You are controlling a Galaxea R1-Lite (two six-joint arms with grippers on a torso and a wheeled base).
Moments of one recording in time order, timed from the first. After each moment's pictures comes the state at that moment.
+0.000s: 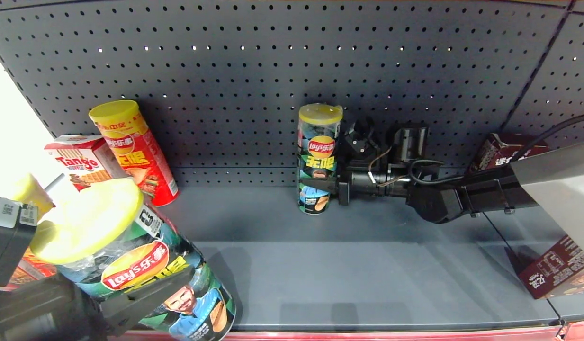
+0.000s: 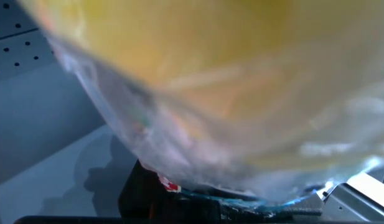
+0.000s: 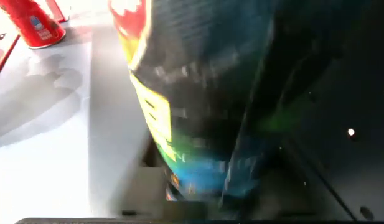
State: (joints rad) left arm -0.48 1.06 -0.32 -0.65 -0.31 -0.03; right arm 0.47 2.16 -1.48 -0.59 0.79 -0.22
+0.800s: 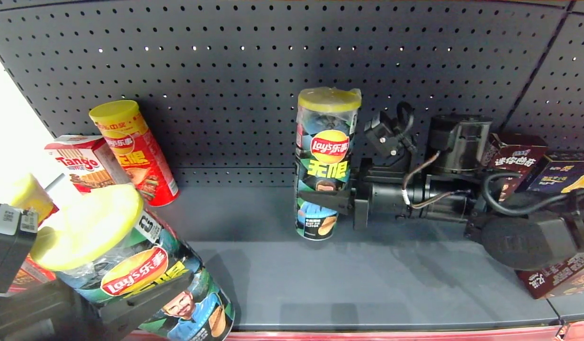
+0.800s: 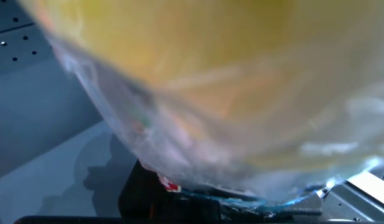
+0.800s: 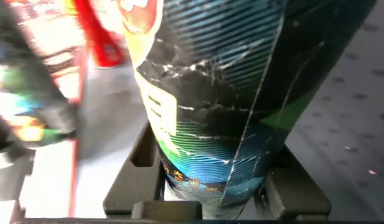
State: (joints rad) left arm -0.49 1.05 -0.30 -0.65 -0.31 -0.03; right arm 0.63 1.81 -1.07 -0.68 0.64 -0.15
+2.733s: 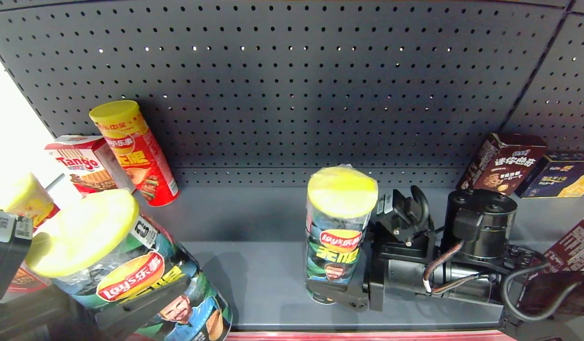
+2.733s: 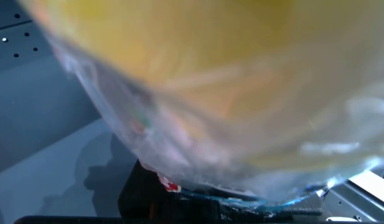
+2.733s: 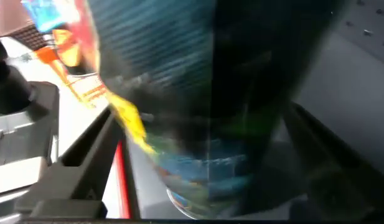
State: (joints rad) left arm -0.49 1.04 -0.29 -0.65 -0.30 -0.03; right arm 0.70 1.77 -0.62 -1.01 0.52 -0.15
